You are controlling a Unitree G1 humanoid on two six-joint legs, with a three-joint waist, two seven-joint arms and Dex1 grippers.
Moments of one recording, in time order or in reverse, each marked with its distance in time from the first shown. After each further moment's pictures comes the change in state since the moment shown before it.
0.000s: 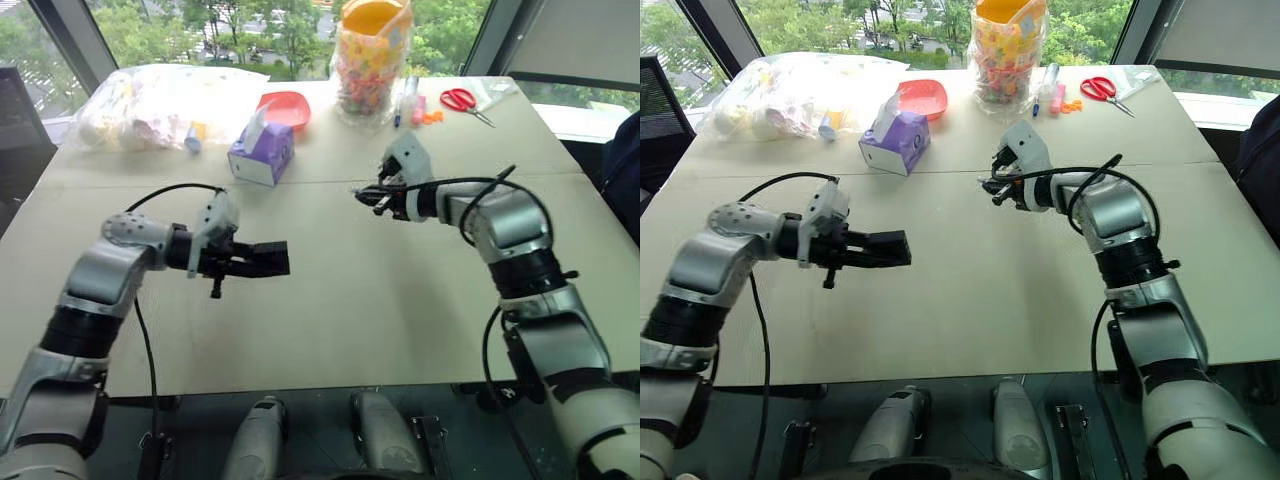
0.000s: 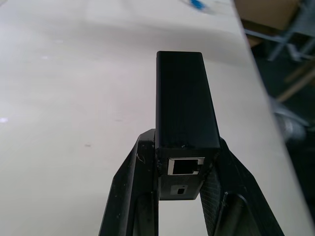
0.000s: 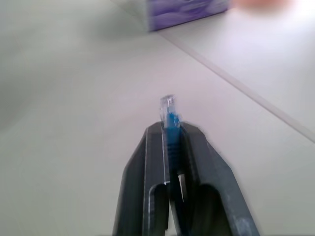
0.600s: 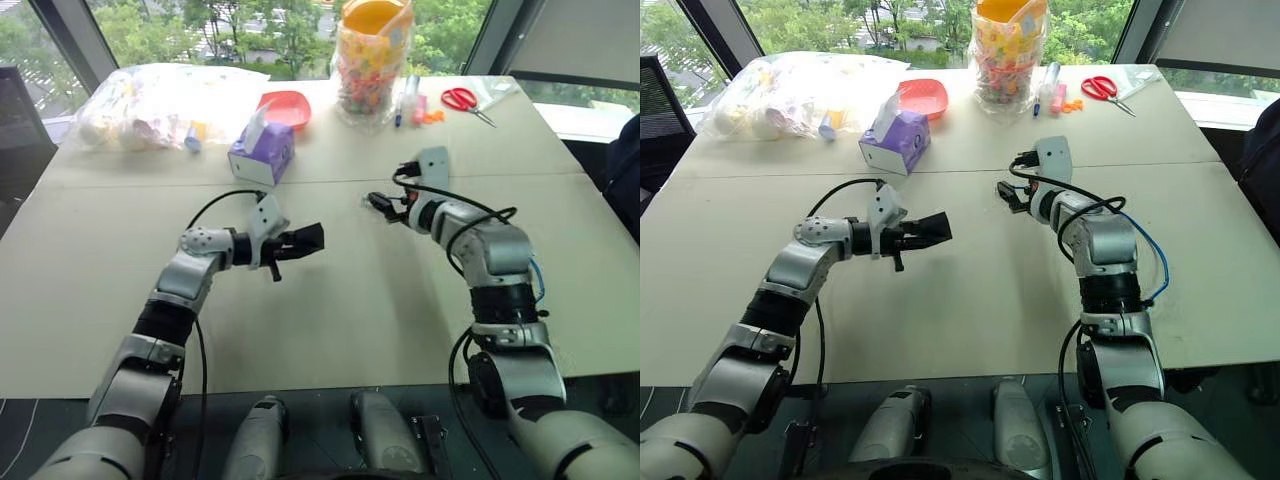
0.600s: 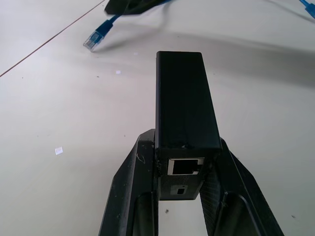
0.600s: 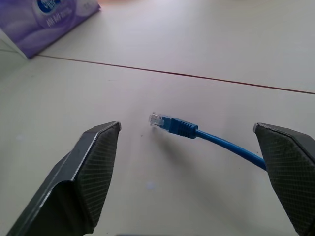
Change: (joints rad) left arm -0.088 -0.297 -0.048 0.320 0.174 -0.192 0.253; right arm 0.198 0.165 -0.317 -0.308 0.064 0.231 -0.353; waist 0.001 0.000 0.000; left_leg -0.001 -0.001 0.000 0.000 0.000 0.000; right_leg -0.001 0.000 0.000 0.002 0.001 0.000
